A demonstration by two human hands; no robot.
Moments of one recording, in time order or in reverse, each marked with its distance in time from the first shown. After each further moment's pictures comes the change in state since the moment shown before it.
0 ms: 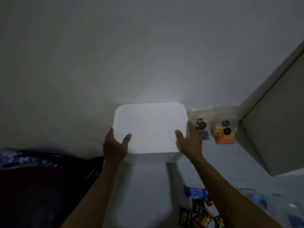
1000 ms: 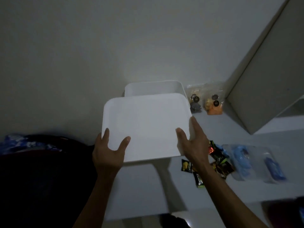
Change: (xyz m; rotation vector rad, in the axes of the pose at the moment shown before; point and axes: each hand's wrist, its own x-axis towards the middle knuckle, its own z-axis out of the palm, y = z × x) left_hand -0.167 -0.078 -0.132 -0.048 0.122 0.217; right_hand -0.234 -0.009 -0.016 0.058 0.198 -0.109
